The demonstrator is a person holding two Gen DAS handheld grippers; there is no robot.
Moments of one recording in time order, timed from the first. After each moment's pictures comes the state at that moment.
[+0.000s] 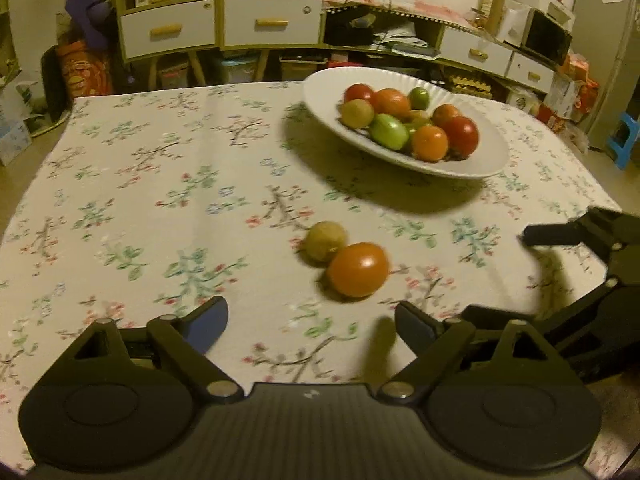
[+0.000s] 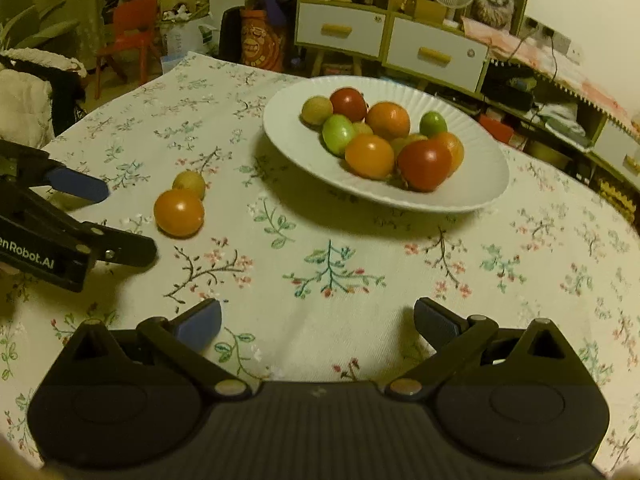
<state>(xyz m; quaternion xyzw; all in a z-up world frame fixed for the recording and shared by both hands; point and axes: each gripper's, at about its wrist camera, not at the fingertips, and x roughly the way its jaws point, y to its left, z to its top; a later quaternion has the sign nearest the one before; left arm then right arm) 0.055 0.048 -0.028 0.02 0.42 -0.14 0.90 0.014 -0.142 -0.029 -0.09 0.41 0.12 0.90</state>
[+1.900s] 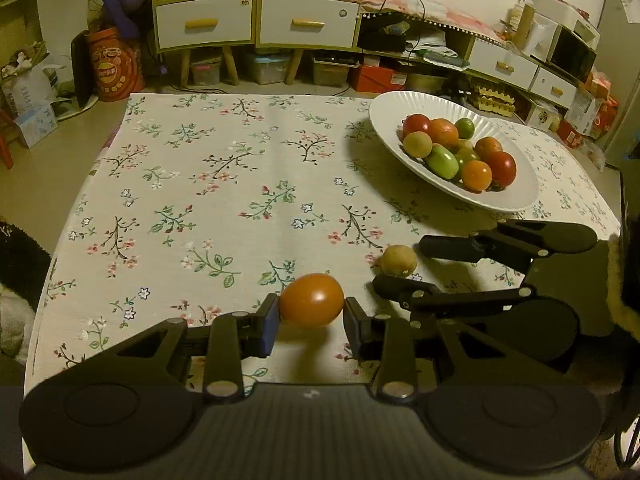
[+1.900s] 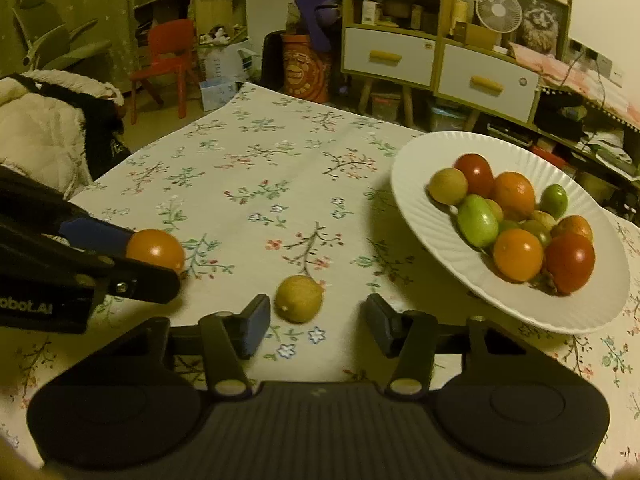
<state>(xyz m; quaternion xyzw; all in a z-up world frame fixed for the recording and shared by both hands) 0.058 0.098 0.001 0.00 0.43 -0.11 0.90 0.051 -0.060 -0.025 -0.07 0.38 0.18 0.91</state>
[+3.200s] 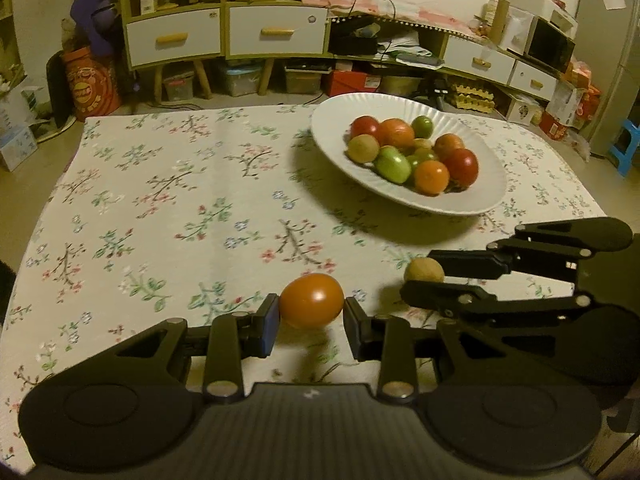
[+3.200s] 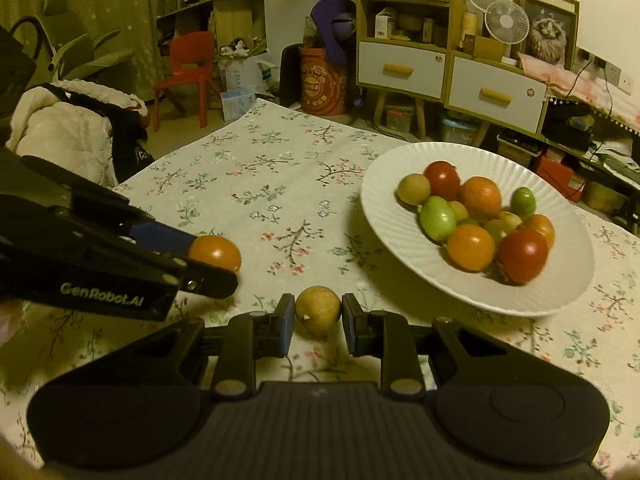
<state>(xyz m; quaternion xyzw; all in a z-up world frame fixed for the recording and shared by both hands) 0.064 0.053 -0.001 0.02 0.41 -0.14 0.90 0.030 -0.103 -0.004 -0.06 0.36 0.21 0.91</state>
